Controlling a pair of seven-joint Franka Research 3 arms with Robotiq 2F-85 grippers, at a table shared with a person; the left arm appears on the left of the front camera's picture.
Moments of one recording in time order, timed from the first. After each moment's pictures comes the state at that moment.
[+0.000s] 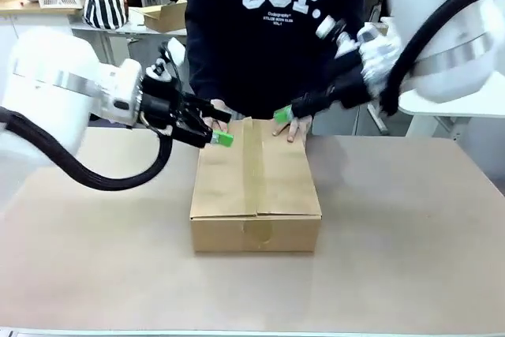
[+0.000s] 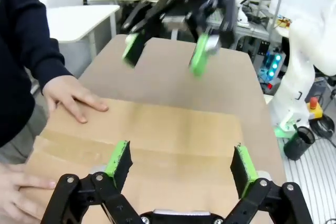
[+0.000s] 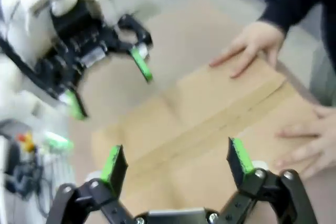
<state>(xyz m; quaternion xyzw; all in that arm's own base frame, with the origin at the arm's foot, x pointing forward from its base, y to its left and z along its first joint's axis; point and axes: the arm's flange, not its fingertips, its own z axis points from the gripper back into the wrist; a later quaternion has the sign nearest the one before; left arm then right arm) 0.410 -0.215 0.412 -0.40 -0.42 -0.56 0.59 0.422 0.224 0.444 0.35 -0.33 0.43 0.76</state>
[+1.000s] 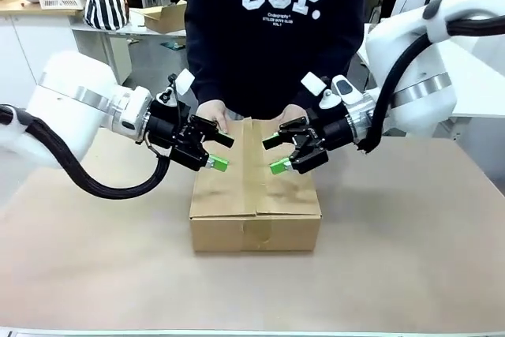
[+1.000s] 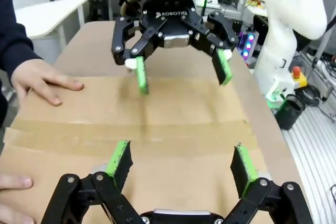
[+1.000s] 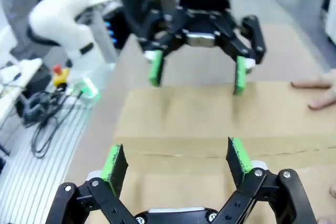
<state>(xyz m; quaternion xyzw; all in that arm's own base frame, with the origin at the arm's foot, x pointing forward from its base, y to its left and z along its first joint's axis) 0.436 -0.214 0.356 -0.43 -0.38 -0.61 0.55 0.426 0.224 0.358 0.46 -0.33 0.60 0.56</state>
